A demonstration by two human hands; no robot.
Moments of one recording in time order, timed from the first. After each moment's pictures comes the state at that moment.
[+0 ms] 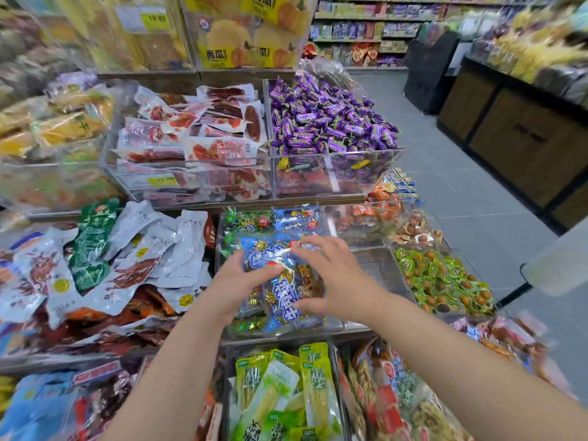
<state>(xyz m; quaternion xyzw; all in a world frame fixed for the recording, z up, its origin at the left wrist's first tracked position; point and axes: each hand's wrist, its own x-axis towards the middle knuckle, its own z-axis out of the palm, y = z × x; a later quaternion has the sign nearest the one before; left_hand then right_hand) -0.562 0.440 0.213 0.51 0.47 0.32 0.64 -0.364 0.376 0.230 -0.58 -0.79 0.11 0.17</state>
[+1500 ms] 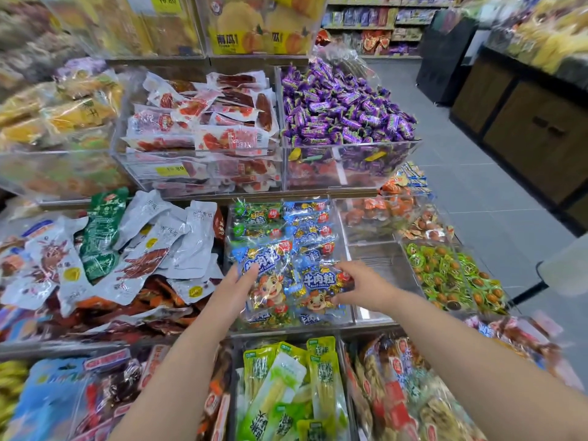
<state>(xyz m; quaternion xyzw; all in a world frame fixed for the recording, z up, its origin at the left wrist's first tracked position) -0.589 0.438 0.166 0.50 0.63 0.24 0.55 -0.319 0.402 0.154 -0.68 -0.63 0.35 0.14</state>
